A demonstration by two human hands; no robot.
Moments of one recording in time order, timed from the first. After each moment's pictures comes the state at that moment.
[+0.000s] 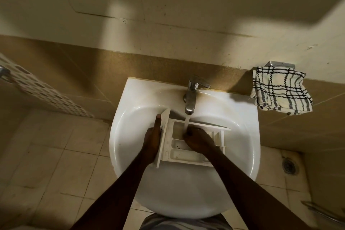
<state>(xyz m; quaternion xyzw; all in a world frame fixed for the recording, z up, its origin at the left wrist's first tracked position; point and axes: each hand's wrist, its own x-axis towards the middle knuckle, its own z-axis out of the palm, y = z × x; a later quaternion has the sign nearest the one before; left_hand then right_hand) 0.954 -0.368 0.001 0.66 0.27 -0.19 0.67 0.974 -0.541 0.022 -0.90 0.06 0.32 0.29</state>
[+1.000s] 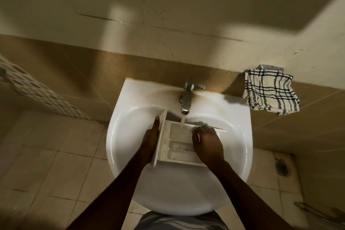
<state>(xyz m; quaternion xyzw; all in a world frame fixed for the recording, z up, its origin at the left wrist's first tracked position) 0.952 -0.369 0.001 0.62 0.29 -0.23 0.69 0.936 -0.573 0.035 -0.98 -0.03 0.03 0.21</state>
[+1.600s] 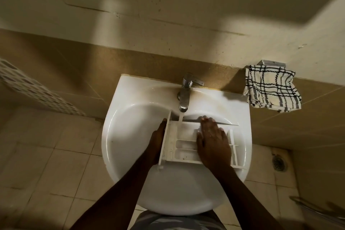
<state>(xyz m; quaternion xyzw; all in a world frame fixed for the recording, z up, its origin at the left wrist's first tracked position) 0.949 -0.398 -0.017 0.53 0.31 -0.26 0.74 0.921 -0.593 0.018 -0.99 -0.01 0.02 0.13</state>
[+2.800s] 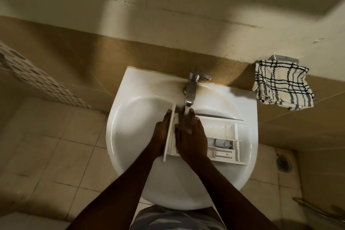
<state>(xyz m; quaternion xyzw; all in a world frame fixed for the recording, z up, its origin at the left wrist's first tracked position) 0.950 -0.399 -0.009 0.55 0.29 -0.21 0.76 0.924 -0.516 0.013 -0.98 -0.07 -0.01 0.21</state>
